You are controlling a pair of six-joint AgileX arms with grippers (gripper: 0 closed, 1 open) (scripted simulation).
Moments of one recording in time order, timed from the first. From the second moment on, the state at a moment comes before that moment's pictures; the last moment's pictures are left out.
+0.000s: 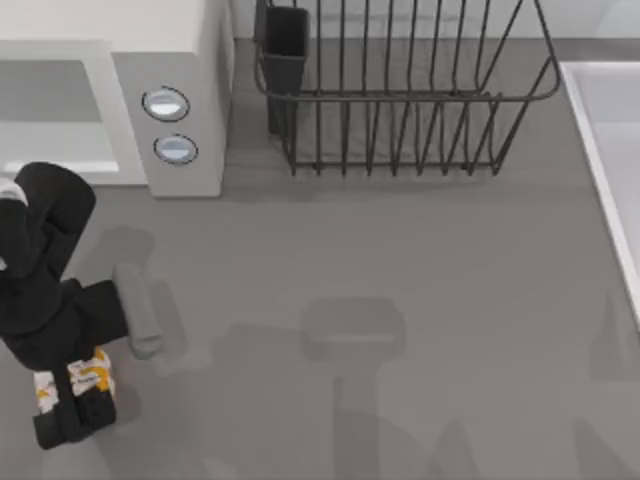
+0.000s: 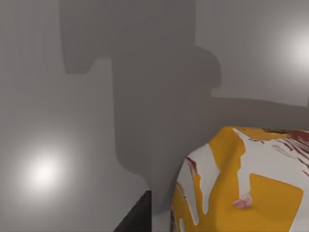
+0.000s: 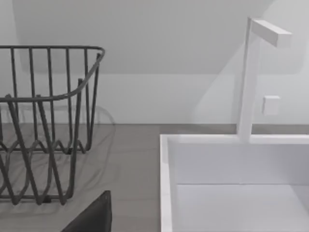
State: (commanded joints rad) left arm -0.21 1.74 0.76 -0.60 0.00 1.00; right arm 0.00 0.00 0.00 0.00 0.00 0.00
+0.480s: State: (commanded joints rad) left arm -0.20 1.59 0.94 -0.92 0.02 0.98; right arm 0.00 0.00 0.00 0.00 0.00 0.00
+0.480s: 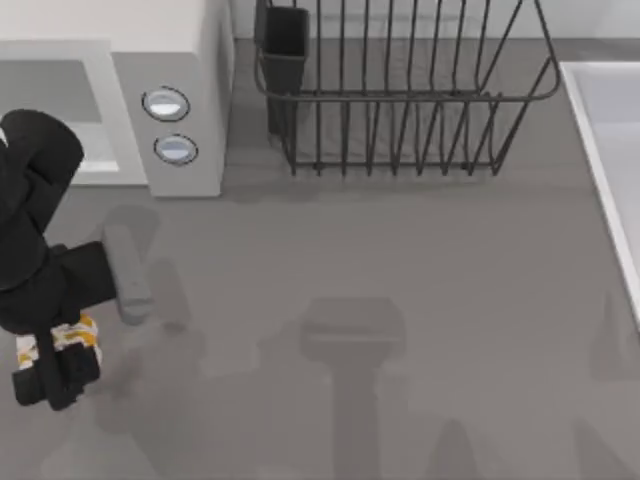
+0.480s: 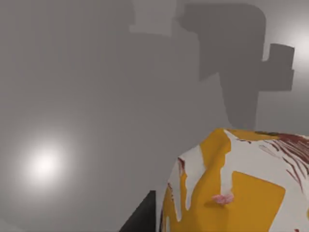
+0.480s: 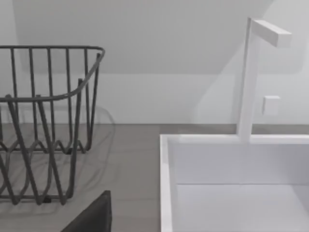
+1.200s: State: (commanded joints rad) left arm -0.20 1.52 1.06 -1.08 0.02 0.97; right arm 0.00 0.00 0.00 0.00 0.00 0.00
